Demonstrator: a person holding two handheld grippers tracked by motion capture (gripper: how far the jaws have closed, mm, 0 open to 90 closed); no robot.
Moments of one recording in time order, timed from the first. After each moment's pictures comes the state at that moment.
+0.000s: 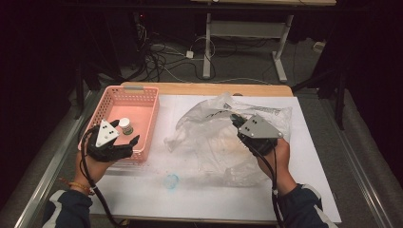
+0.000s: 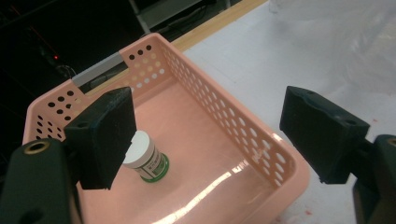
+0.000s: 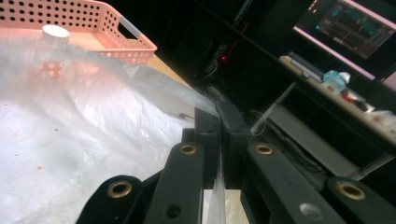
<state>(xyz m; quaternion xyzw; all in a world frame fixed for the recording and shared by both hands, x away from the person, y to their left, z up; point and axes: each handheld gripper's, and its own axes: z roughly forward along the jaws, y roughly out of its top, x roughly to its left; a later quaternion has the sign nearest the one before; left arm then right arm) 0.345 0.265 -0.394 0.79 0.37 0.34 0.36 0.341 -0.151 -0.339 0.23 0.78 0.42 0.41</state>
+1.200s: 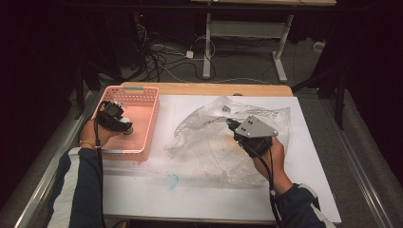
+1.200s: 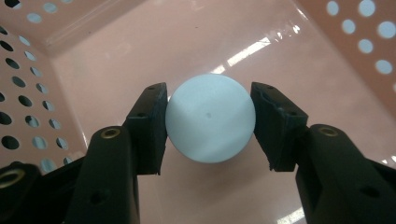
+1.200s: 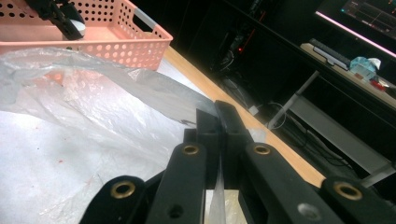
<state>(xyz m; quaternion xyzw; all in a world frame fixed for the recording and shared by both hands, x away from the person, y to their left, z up) 0.480 0.295 -0.433 0.85 0.47 0.18 0.18 0.349 -0.146 -0.354 0.23 0.79 0.42 0.38</state>
